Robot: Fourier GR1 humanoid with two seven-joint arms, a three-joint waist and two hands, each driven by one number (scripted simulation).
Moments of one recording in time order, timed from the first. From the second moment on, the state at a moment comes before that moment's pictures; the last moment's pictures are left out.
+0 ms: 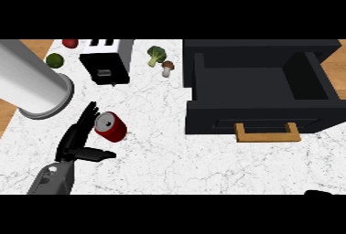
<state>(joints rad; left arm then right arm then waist) -0.29 0.19 0.20 -0.74 -0.04 -0.24 -0.46 0.15 -0.10 -0.26 -2.22 -0.13 0.09 0.25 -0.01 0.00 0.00</state>
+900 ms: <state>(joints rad) -0.57 0.21 0.22 -0.26 -0.10 -0.27 -0.69 0.12 -0.09 -0.28 -2.21 -0.12 0.09 0.27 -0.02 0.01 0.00</state>
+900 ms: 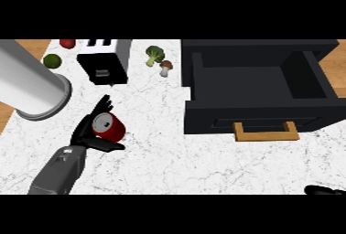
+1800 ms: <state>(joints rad) -0.67 0.13 0.24 -0.22 -0.08 -0.31 -0.73 0.09 -0.10 -0.30 -2.21 -0.12 0.10 0.28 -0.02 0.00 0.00</state>
